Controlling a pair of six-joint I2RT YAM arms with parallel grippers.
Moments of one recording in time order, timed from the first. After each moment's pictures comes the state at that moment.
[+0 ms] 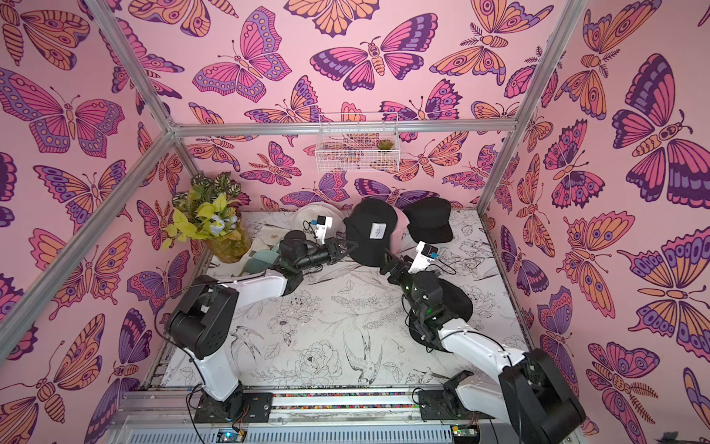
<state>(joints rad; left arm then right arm) -0.48 1.79 1.03 0.66 0.69 -0.97 0.48 1.15 0.48 0.59 0.19 0.64</state>
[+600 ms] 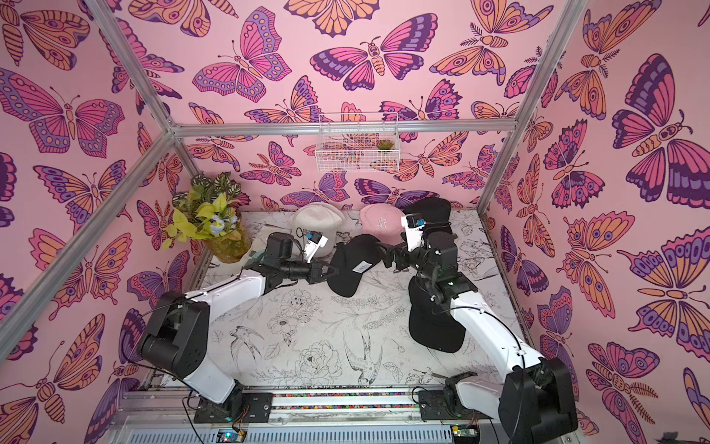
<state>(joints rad) -0.37 1.64 1.00 -0.01 0.92 -0.17 0.29 1.20 0.85 0.11 -0.37 0.13</state>
